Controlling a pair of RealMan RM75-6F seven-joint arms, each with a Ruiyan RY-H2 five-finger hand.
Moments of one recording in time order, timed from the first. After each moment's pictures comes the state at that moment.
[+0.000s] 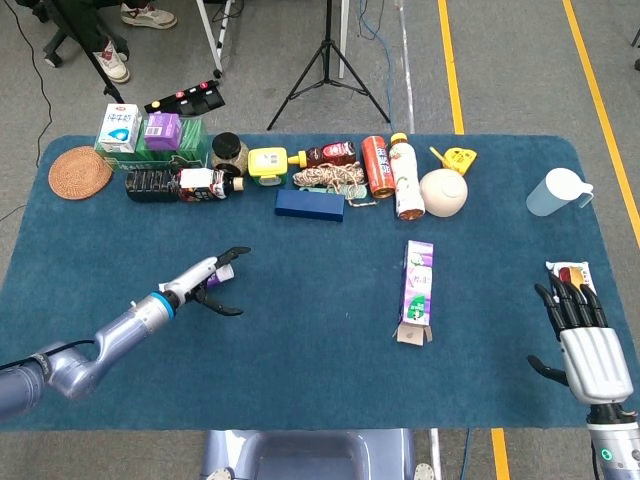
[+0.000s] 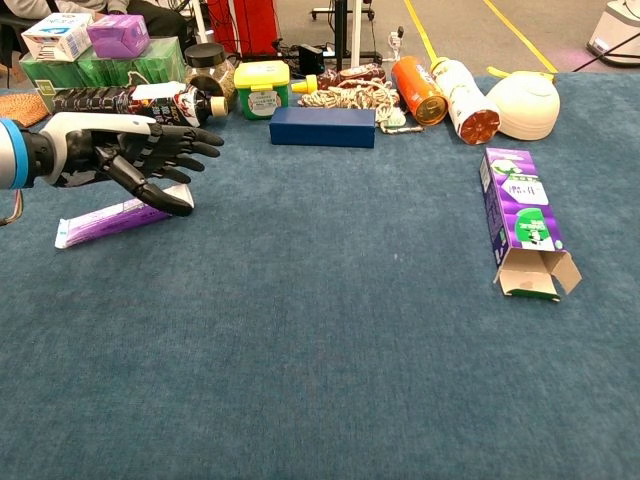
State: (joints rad) left arm -0.83 -1.36 -0.08 -1.36 1.45 0.61 -0.97; right arm 0.09 -1.10 0.06 -1.65 -1.59 1.52 -0.14
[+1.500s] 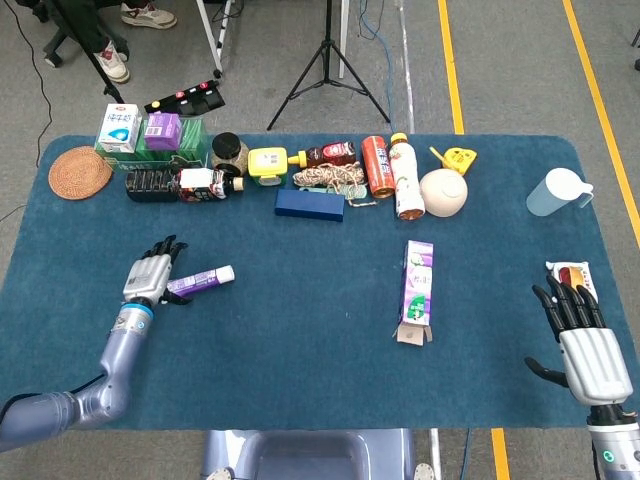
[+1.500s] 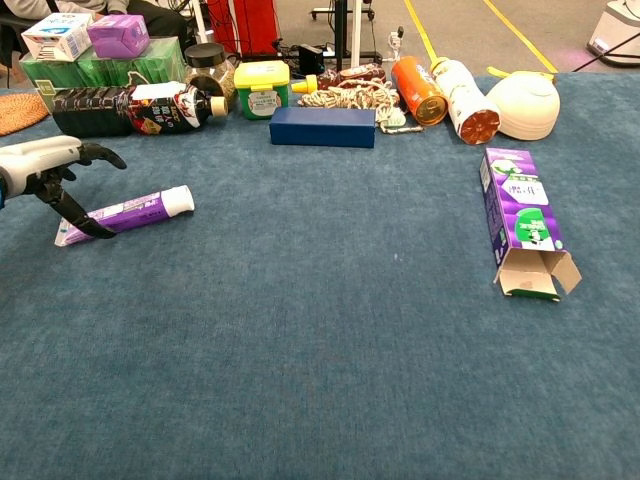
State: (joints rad) left arm -0.75 -1.53 -0.10 -1.39 0.64 1.01 0.28; right arm 0.09 -1.08 0.05 -1.66 -1.60 1.52 -0.10
